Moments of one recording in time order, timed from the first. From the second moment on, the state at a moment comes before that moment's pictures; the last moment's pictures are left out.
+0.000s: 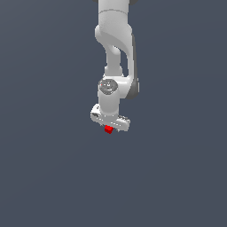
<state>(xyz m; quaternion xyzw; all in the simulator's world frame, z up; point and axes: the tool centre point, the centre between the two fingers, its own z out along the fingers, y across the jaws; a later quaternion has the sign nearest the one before) -0.035 -0.018 0.056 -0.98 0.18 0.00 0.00</state>
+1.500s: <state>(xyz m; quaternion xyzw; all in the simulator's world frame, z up) -0.049 -0.024 0.042 -0.97 0.23 0.00 0.00</state>
